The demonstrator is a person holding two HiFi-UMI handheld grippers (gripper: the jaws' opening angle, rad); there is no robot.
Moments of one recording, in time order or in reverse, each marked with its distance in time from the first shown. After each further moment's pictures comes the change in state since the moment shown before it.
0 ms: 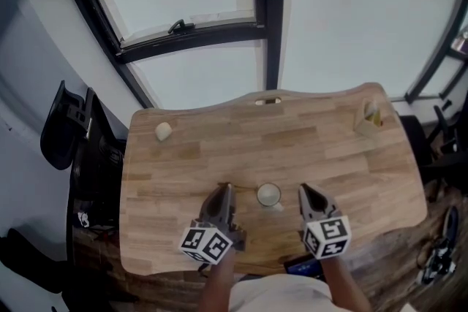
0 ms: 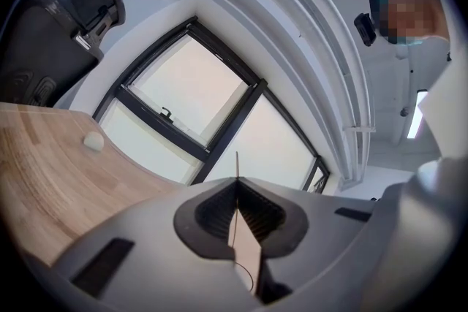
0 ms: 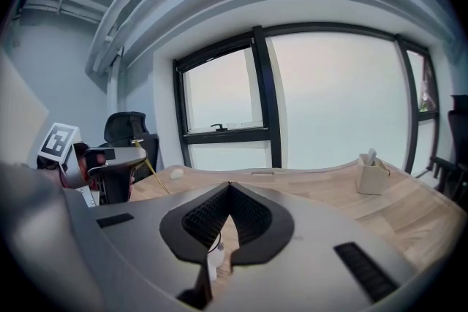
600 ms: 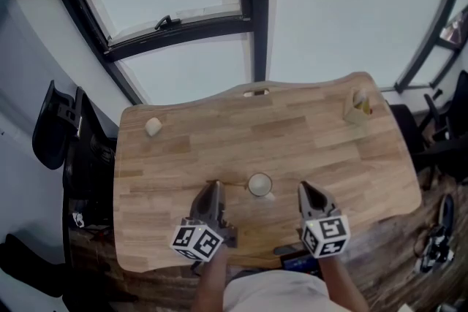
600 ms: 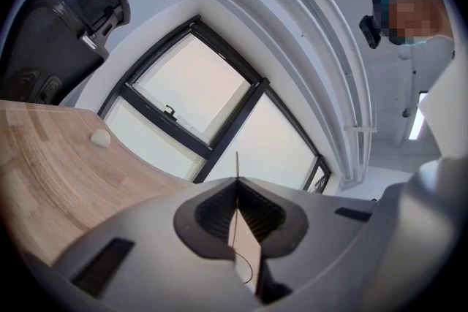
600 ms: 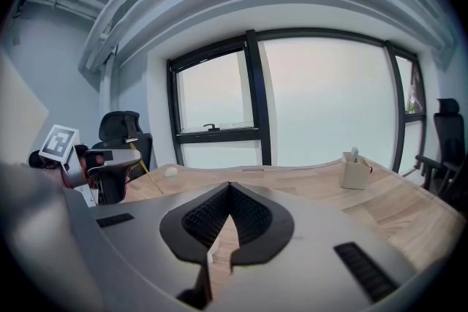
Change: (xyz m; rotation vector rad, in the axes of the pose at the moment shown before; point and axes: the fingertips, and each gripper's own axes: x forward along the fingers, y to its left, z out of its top) left arm -0.018 0.004 -0.010 -0.002 0.022 0.008; right arm -0.035 -0.009 -0.012 0.017 0.000 -0.071
